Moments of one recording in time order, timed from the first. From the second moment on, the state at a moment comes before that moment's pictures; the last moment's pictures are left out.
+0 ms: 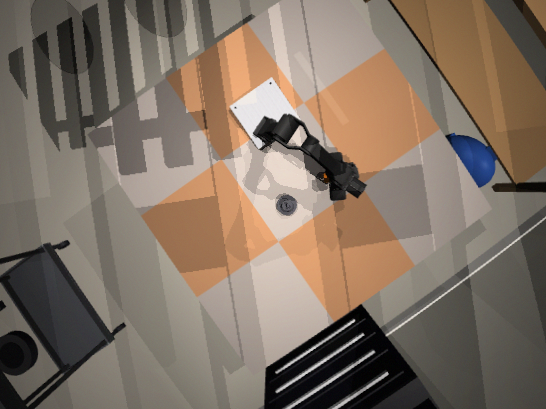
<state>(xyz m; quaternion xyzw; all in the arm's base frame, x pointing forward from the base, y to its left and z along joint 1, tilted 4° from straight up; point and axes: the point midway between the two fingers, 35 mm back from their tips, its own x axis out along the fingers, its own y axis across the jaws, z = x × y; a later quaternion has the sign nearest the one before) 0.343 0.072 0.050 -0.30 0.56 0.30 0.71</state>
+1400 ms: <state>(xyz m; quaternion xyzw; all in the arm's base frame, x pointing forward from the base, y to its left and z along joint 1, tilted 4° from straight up) 0.317 0.041 0.060 -0.19 0.32 0.38 0.85</state>
